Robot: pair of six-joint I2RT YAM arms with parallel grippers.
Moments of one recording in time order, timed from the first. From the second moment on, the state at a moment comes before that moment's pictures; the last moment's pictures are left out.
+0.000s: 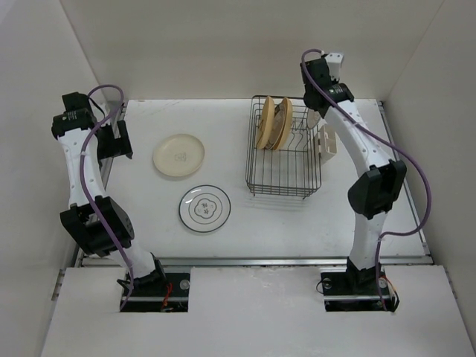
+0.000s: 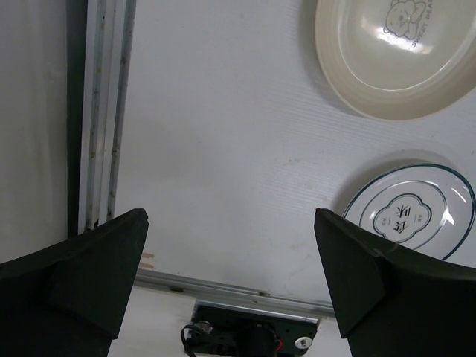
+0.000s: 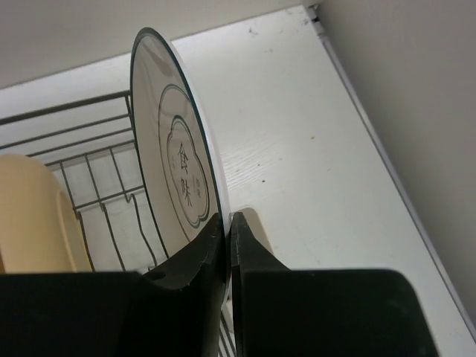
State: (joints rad) left arm 0.37 1.62 1.71 -1.20 0.09 0.07; right arm 0.34 2.02 2.15 -0.82 0.77 0.30
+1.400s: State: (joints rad) left arm 0.37 1.43 1.54 -1.20 0.08 0.11; right arm 0.80 2.11 1.80 -0.59 -0.42 0.10
